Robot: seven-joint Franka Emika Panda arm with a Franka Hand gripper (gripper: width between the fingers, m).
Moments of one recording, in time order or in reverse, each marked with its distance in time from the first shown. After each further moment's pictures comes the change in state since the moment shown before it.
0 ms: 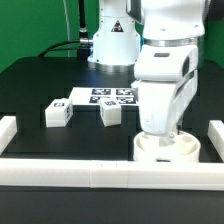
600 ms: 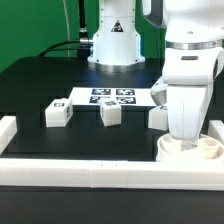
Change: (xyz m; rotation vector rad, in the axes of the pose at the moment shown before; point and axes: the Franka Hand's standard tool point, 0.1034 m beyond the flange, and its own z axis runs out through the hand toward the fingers) arm 0.026 -0.007 0.004 0.001 0.004 -0.041
